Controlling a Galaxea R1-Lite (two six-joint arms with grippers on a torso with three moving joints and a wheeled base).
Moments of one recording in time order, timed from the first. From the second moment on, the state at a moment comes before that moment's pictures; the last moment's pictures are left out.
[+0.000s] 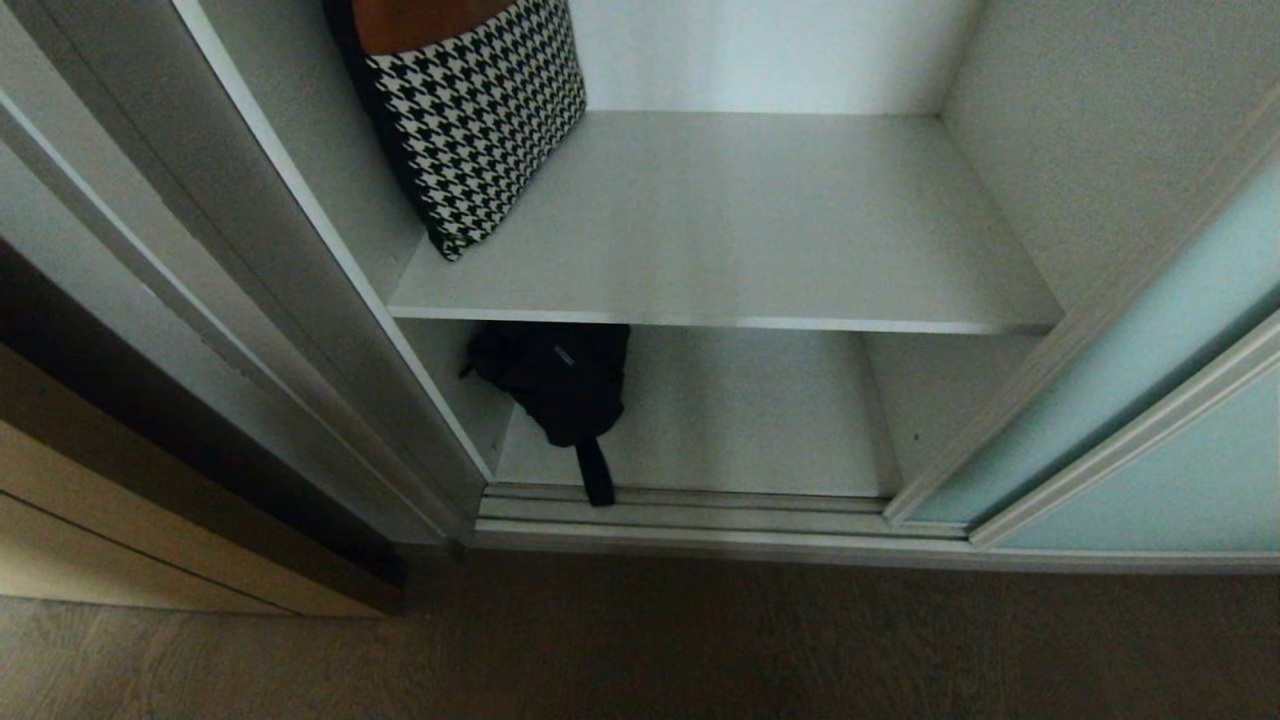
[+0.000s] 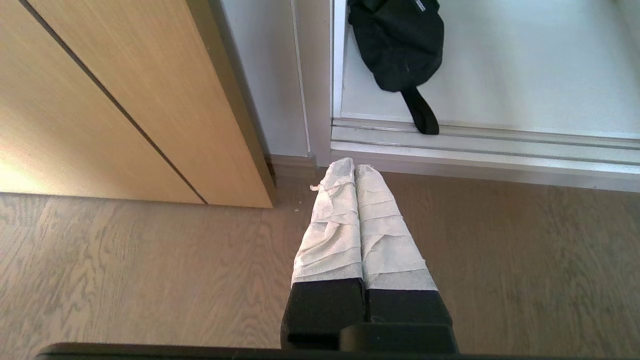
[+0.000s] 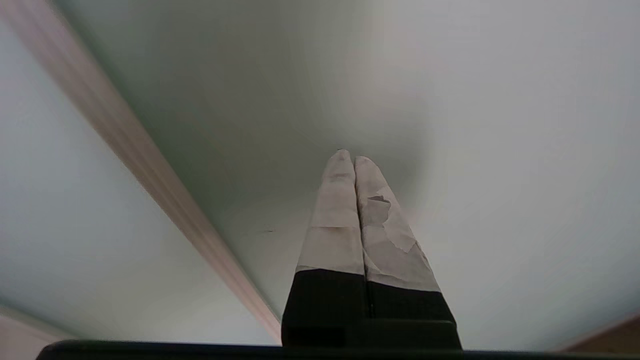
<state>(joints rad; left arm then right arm) 0.02 0.00 0.00 0.00 0.00 0.00 -1.01 1.39 -1.52 -0.26 0.58 0.53</state>
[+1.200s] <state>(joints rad) 0.02 0.00 0.00 0.00 0.00 0.00 -0.75 1.31 -1.41 -0.28 0.53 0.52</state>
